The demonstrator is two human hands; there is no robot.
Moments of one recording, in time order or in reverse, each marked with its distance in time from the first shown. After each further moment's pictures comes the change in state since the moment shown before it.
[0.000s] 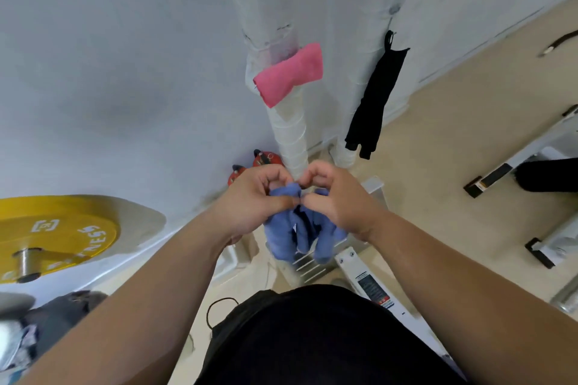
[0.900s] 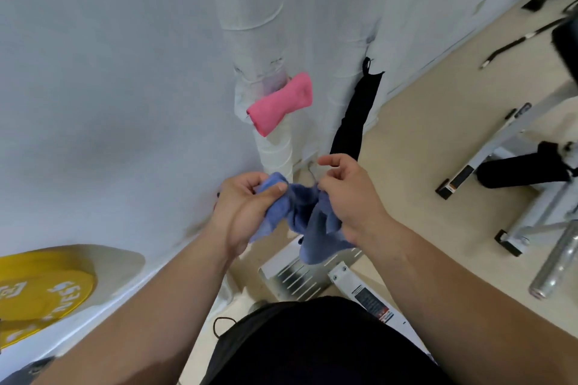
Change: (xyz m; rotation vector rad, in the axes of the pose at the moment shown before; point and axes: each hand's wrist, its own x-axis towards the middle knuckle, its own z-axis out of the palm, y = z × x) left_hand 0.026 0.016 -0.038 -0.094 0.196 -0.016; right_hand 0.040 -0.037 0.021 0.195 0.602 0.220
